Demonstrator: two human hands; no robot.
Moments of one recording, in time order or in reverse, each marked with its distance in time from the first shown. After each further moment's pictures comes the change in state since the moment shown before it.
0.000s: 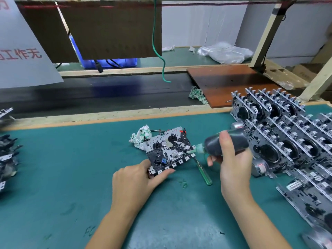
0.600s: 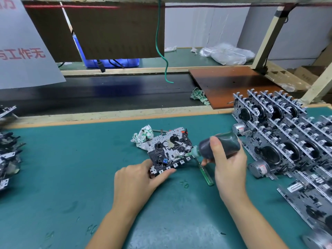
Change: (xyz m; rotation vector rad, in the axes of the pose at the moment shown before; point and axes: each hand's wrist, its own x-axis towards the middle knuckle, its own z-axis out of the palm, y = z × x) left_hand 0.000 -0.003 0.002 0.020 -0.013 0.001; right_hand -0.002 0.012 0.000 -0.097 -0.070 -0.094
